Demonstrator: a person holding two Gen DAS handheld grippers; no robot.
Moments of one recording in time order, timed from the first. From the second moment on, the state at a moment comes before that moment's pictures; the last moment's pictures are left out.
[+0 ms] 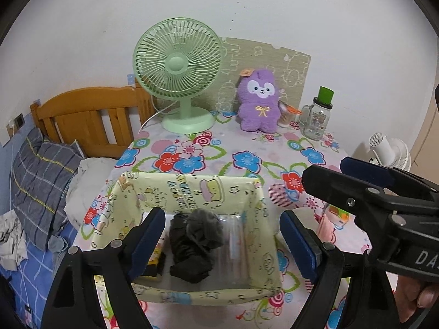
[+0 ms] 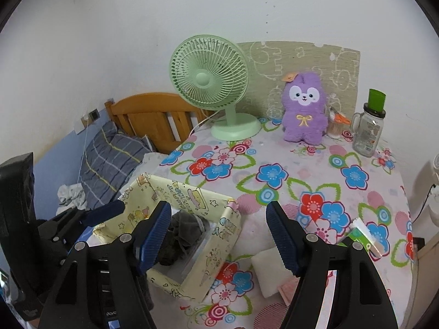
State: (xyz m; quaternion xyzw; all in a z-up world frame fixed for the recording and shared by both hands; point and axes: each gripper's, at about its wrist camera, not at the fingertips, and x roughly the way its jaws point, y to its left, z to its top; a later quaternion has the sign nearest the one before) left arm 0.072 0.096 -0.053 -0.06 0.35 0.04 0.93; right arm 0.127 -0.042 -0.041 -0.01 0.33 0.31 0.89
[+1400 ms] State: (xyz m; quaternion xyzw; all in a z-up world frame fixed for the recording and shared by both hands) left arm 0.112 -0.054 -0.094 0.02 0.41 -0.06 0.91; right arm 0.142 -0.193 -0.080 0.06 0.36 0.23 0.90
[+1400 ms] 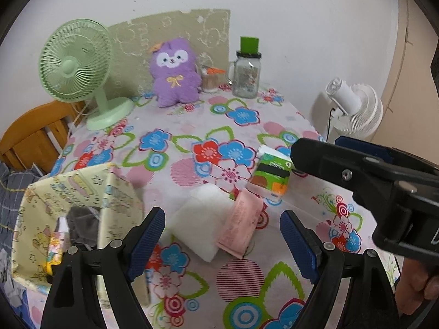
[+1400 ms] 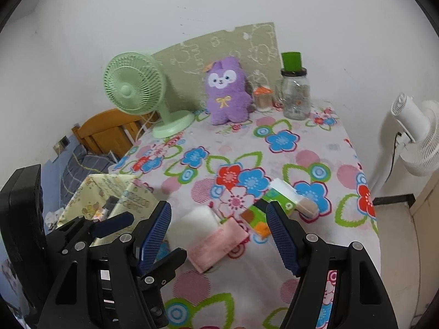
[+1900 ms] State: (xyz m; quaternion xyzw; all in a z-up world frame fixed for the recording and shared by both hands) left arm 0.143 -0.071 -0.134 0.02 0.46 -0.08 0.88; right arm 0.172 -0.211 -0.119 0.07 0.39 0.21 0.89
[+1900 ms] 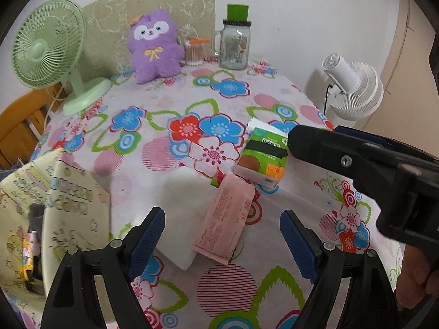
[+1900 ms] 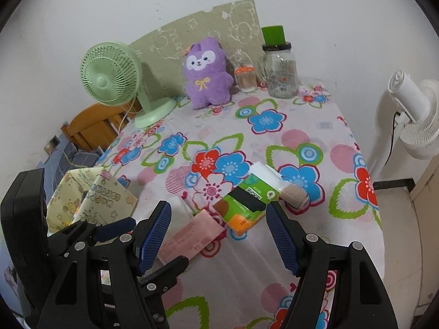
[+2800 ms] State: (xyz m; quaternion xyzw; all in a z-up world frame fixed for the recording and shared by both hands) left arm 0.173 -0.083 -0.177 0.06 0.48 -0.08 0.87; right arm 0.217 -0.224 -0.164 0.08 0.43 0.19 0.88
